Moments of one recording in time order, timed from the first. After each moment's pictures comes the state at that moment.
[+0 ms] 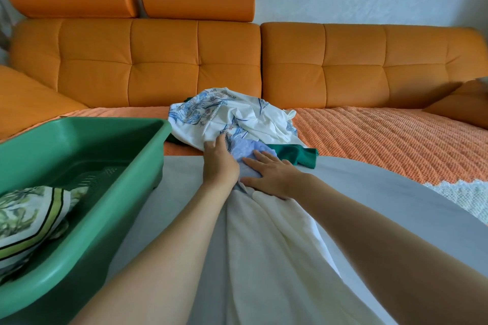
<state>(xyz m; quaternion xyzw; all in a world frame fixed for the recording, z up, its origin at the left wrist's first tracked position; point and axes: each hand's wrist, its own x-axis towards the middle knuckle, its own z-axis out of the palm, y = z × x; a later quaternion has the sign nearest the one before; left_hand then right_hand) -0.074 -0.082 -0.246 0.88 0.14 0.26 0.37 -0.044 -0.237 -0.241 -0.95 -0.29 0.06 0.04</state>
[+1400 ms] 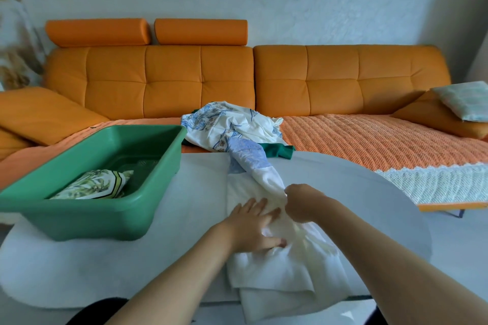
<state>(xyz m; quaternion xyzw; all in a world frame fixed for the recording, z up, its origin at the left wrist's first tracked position) -0.291 -0.172 -0.253 0.98 -0.15 -0.11 0.08 -0.250 -0.334 -0.182 -0.99 -0.14 0.09 0.01</state>
